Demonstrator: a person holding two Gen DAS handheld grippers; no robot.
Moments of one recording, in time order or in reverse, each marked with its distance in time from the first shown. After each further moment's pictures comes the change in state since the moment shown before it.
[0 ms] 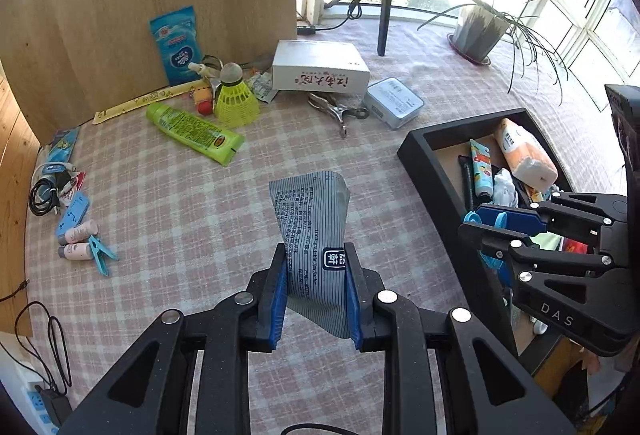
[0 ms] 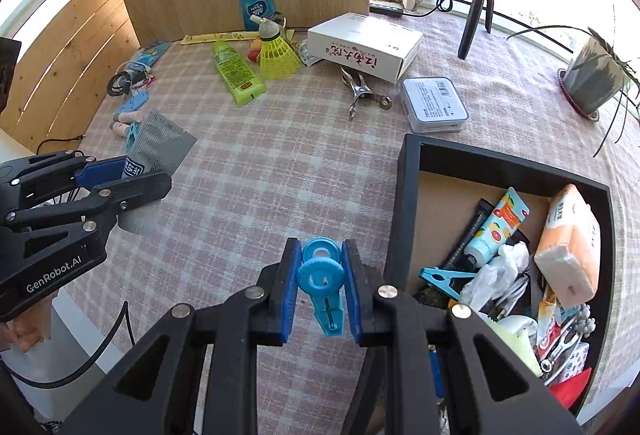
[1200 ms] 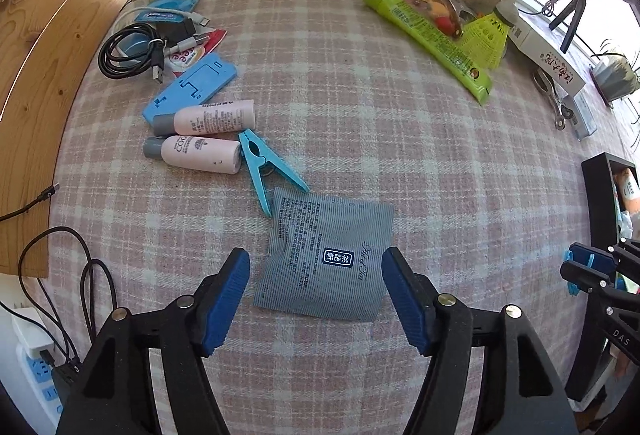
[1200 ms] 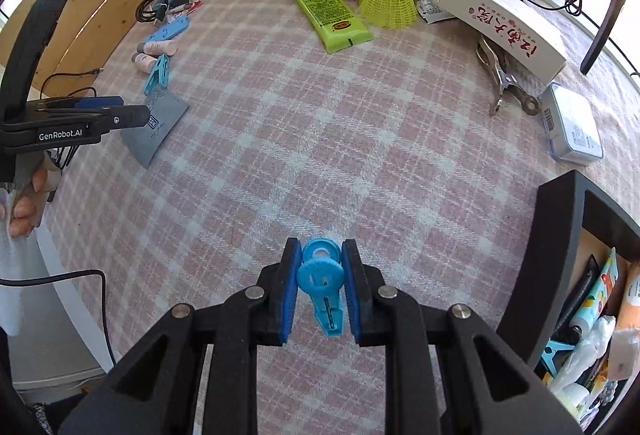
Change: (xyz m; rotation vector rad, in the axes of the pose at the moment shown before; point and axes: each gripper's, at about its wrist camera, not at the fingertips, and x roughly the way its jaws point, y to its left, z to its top) left arm 0.036 0.234 -0.082 -0.322 0.213 0.185; right arm 0.094 0.082 0.021 -0.185 0.171 0.103
